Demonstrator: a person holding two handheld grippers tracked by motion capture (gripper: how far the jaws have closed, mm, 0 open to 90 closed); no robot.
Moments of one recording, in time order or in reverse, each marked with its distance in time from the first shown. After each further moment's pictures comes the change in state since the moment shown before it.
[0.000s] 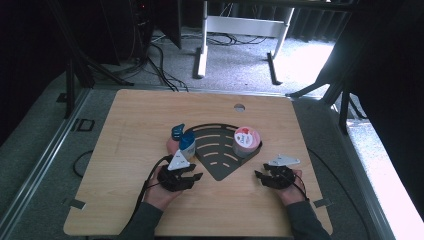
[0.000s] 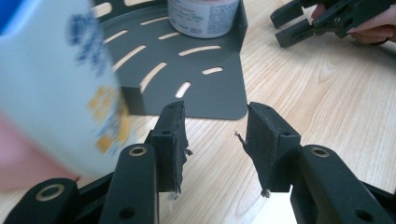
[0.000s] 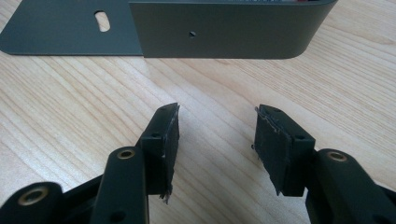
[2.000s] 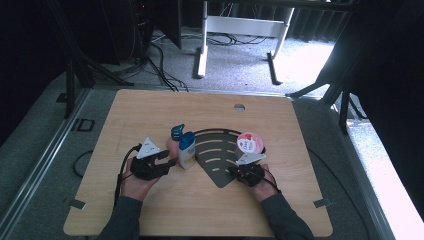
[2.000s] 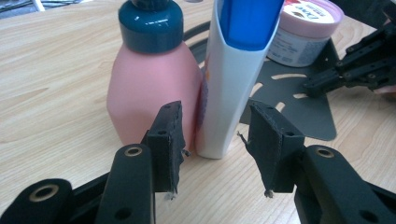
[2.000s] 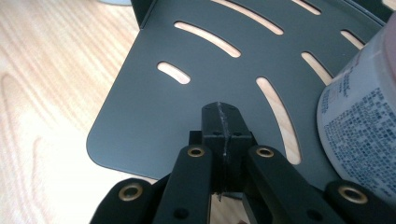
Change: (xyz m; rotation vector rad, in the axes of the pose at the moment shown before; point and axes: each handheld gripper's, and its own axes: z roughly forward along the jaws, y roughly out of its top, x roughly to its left) left arm 0.052 -0.007 -0.045 -0.070 0.143 -0.099; right arm 0.065 0.046 0.043 0.009 0.180 -0.138
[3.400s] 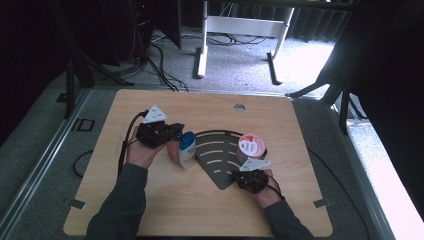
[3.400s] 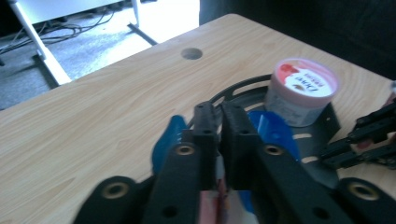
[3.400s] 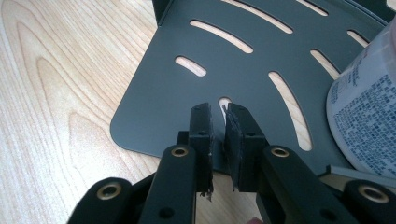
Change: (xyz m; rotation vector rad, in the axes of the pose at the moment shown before) left arm 0.014 0.092 0.002 -0.048 -0.029 0.081; right arm 0.011 -0.013 -0.015 -0.025 0.007 -0.012
